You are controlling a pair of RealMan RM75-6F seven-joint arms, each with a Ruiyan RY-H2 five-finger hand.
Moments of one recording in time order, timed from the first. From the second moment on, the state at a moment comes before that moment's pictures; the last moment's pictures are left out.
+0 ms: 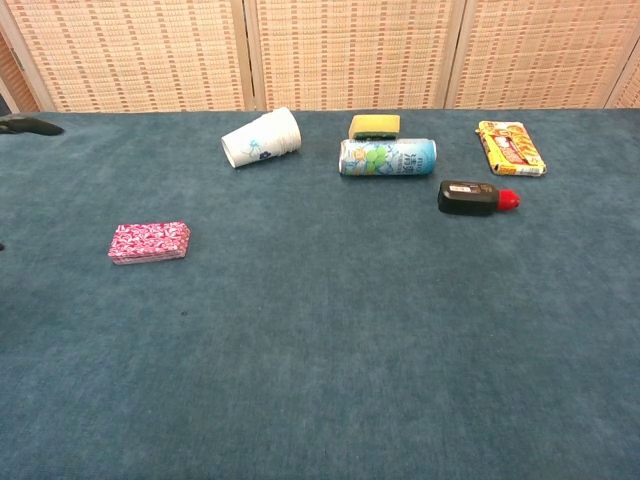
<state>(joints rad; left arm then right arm) -0.46 -1.28 -0.01 -1.16 1.80 1.30 -0.47 0.00 -1.12 0.02 -1.54 -1.67 1.64 0.09</state>
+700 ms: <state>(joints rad) -0.73 -1.26 -0.07 -1.46 1.57 0.82 -0.30 0.01 -1.11 0.02 -1.55 -1.66 1.62 0.08</state>
